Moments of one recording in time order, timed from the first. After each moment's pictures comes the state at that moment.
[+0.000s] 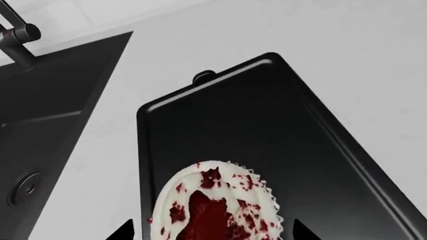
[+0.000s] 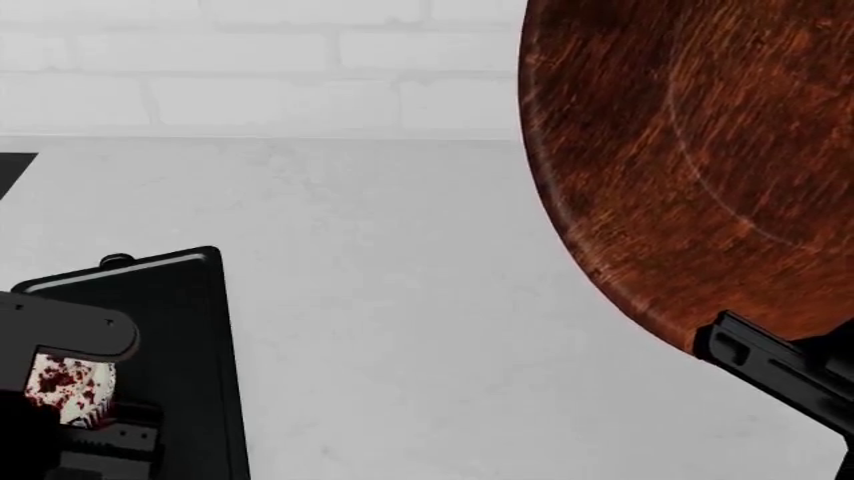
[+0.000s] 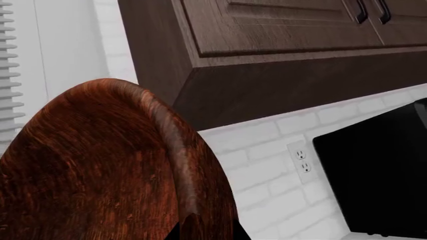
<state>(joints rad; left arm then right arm) -1.17 -0.90 1.28 0.35 -1.71 -0.54 -1.24 0.40 0.97 -0.47 -0.84 0.63 0.00 1.40</state>
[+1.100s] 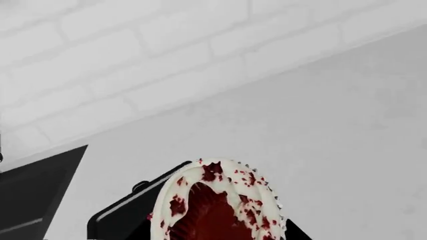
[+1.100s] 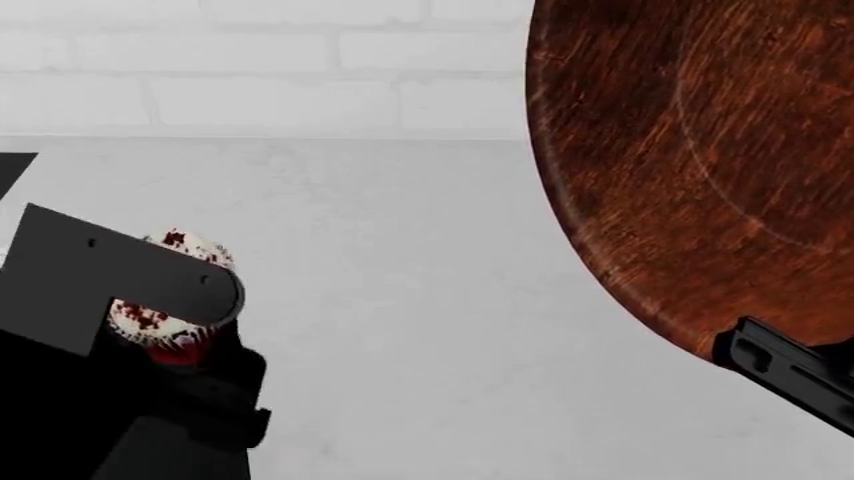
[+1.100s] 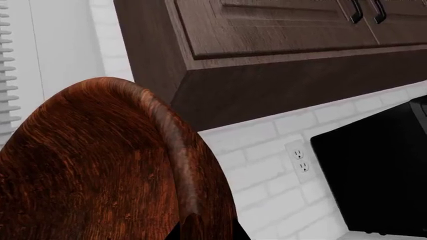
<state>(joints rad) -1.38 -0.71 1.23 0.54 -1.79 -0.62 -1.38 0.35 0.98 -0.41 -0.85 0.64 -0.02 1.39</state>
